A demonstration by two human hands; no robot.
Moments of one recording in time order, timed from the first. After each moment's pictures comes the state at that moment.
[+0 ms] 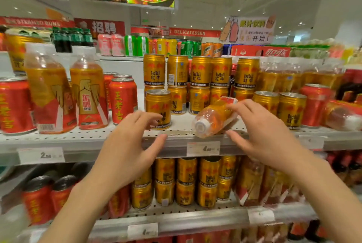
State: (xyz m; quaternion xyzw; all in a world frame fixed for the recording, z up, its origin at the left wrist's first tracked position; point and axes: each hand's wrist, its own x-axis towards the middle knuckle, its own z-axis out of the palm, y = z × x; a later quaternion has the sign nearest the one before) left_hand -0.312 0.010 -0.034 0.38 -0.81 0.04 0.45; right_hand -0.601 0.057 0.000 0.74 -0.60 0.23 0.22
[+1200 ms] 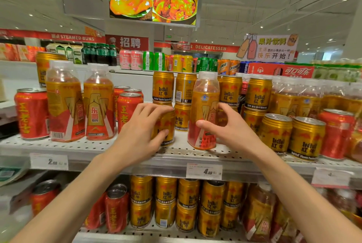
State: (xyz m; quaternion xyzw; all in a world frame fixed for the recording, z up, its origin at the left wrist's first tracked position) left_hand -0.330 -0.049 -0.007 0.41 -0.81 0.09 0.40; right_hand -0.582 -0.030 0.018 0.69 -0.56 0.43 -0.16
